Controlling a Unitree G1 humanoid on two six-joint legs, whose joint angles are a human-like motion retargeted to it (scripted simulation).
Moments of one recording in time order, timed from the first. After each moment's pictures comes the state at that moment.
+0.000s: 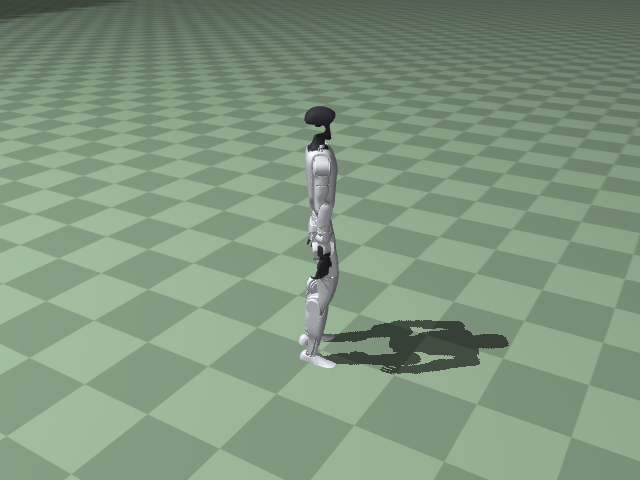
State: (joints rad) left arm 0.02 0.09 0.07 1.59 0.31 0.03 -0.25; right arm 0.05 -0.16 0.17 1.53 -0.53 -0.04 0.14; waist 0.01 0.02 -0.08; left_leg 0.01 0.01 0.33 0.06 -0.10 -0.01; right_leg 0.05 -0.07 -0.50 0.01 -0.09 0.02
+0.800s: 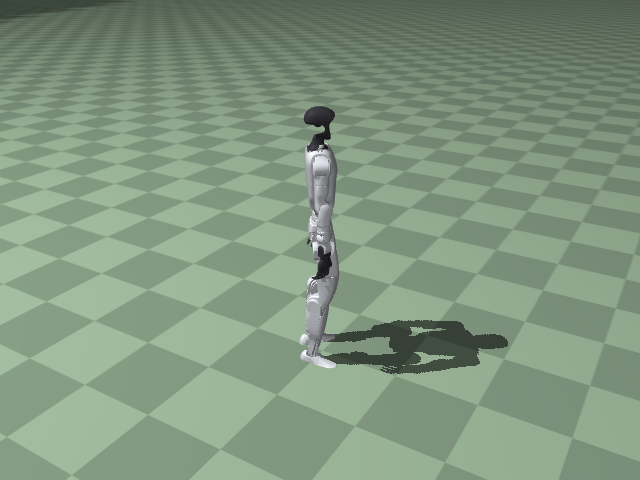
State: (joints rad) left arm 0.02 0.09 0.07 1.59 0.30 0.03 -0.25; right arm 0.05 -0.16 0.17 1.53 -0.55 -0.04 0.14; waist 0.01 0.02 -0.09; left_leg 0.00 0.01 0.32 0.06 -0.10 -0.01; right_leg 0.04 -0.07 -0.51 0.02 -0.09 0.02
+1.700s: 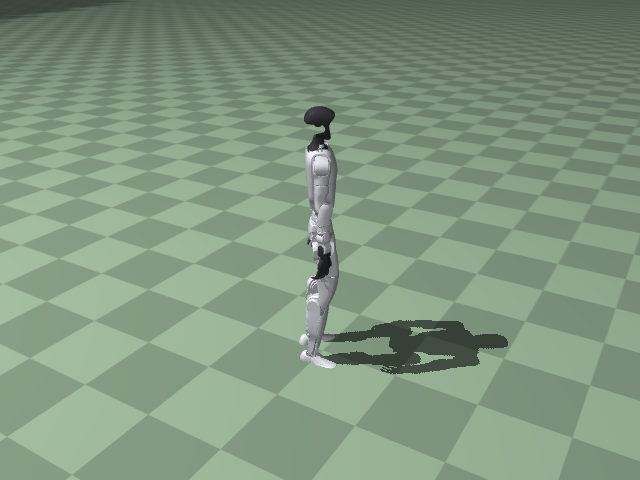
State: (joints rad) left arm 0.02 0.09 0.07 1.59 0.30 0.03 -0.25; right arm 0.04 -0.16 0.17 1.53 -0.56 -0.05 0.14; waist 0.00 0.02 -0.09; left_leg 0.01 0.01 0.32 0.06 -0.10 -0.01; right_leg 0.04 -0.07 -0.51 0.02 -0.09 0.02
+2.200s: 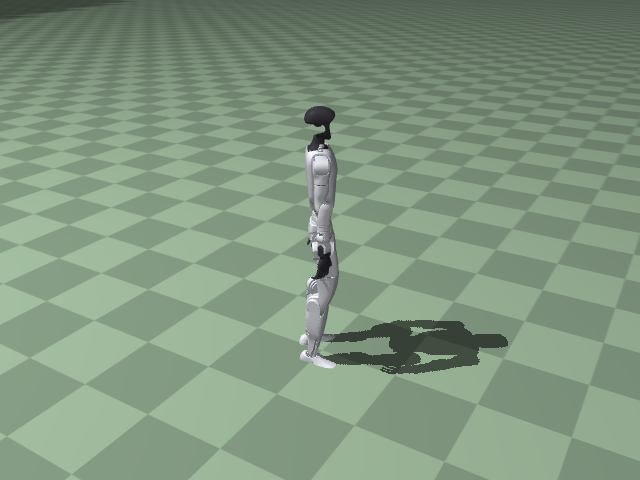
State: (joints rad) left arm 0.02 0.09 0.07 1.59 0.30 0.03 -0.24; right arm 0.04 -0.16 0.18 1.53 -0.56 -0.05 0.14; waist 0.00 0.01 -0.08; left_leg 0.01 0.01 0.33 0.06 -0.10 -0.01; right_leg 0.04 -0.07 -0.50 0.02 -0.09 0.02
